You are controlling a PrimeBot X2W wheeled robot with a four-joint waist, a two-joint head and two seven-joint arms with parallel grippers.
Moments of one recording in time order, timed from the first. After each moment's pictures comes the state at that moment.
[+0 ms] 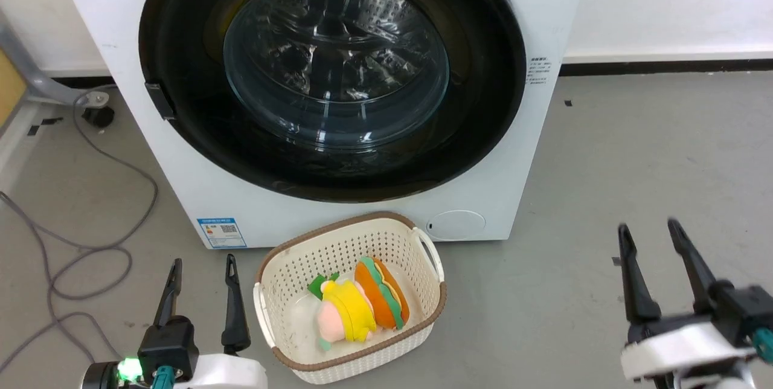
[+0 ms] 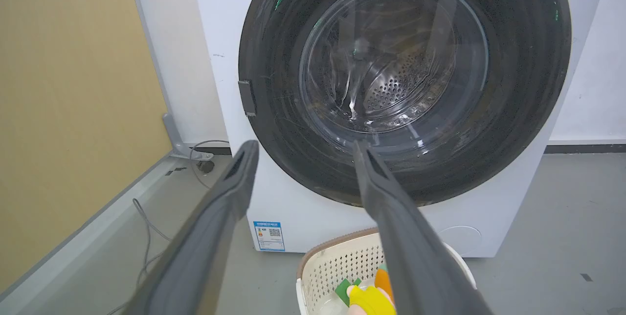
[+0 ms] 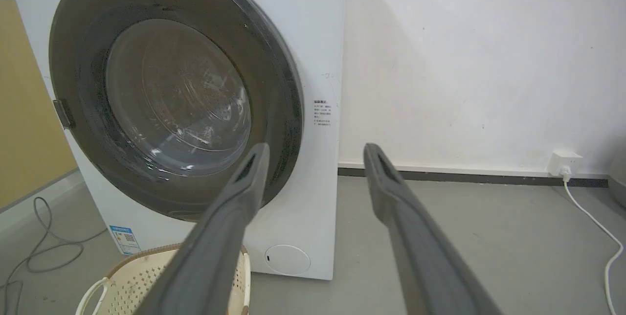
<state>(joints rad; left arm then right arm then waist) 0.03 0.06 -0.01 0.07 -0.03 0.14 -0.26 -0.07 -0.06 -0.11 0.12 0.05 0.13 -0.26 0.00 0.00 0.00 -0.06</state>
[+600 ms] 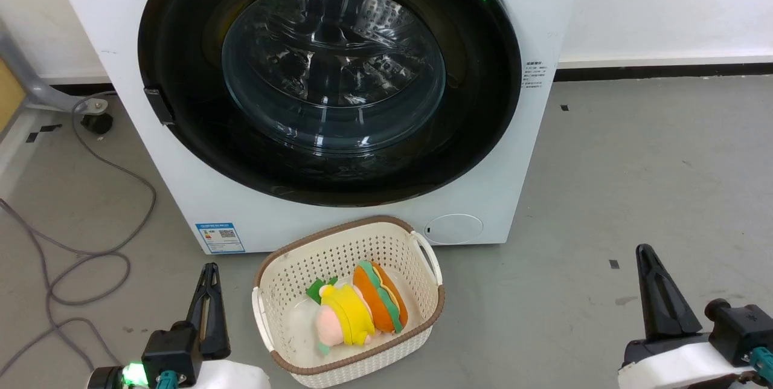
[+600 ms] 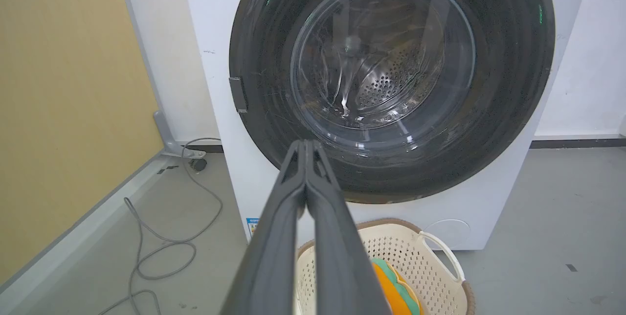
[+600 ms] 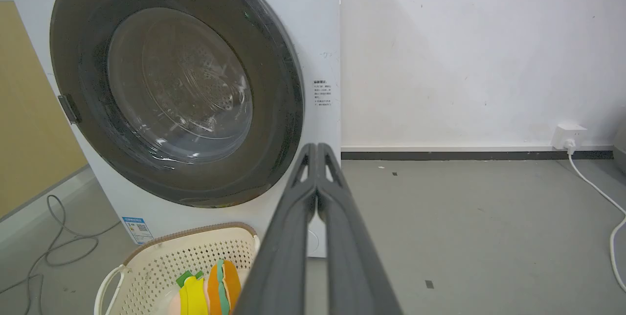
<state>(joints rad) 0.05 0.06 -0.02 0.07 -0.03 0.12 -0.25 -0.01 -0.06 -0.09 0.11 0.10 0.13 -0.25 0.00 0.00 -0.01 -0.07</state>
